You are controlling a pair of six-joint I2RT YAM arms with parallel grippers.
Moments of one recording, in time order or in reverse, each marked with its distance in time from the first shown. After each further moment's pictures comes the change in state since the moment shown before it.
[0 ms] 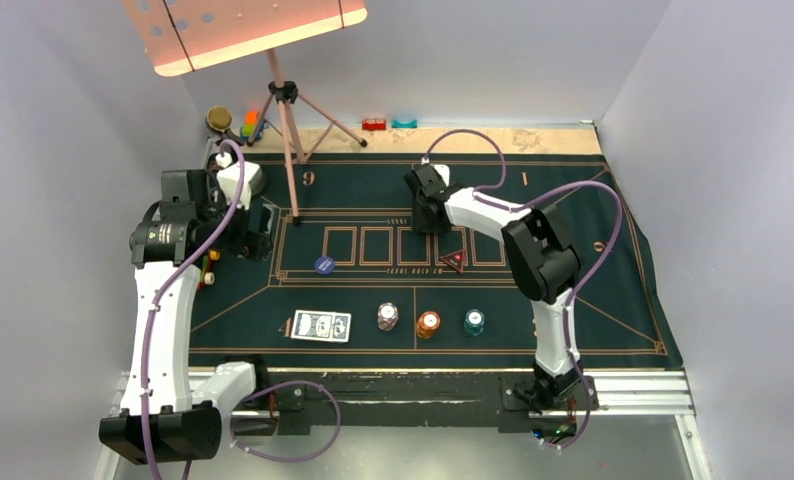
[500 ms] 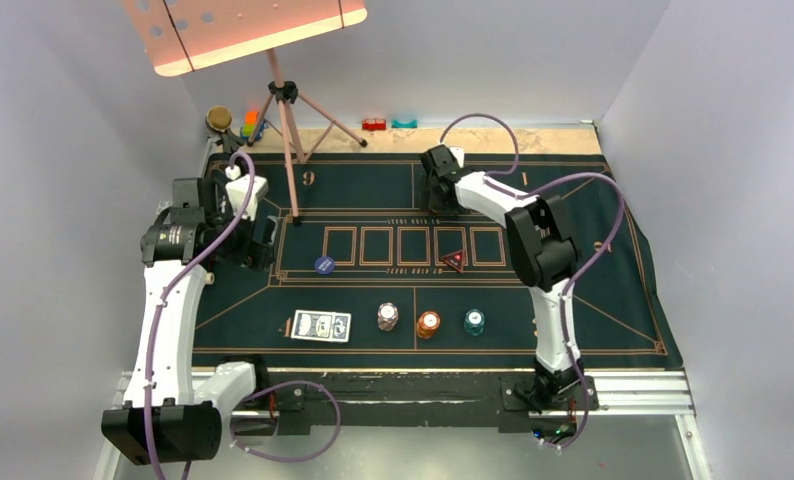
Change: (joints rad) left arm 0.000 -0.002 -0.099 0.014 -0.021 0.028; right arm -0.118 0.143 0.232 -0.050 0.035 -0.067
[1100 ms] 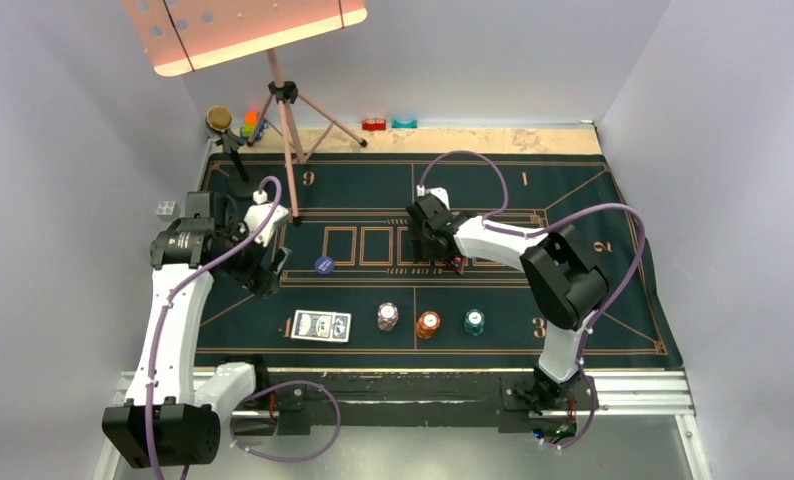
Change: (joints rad) left arm -0.018 -0.019 -0.111 -0.089 0.079 0.264; right arm 0.200 -0.341 -0.513 0.131 0.004 -0.041
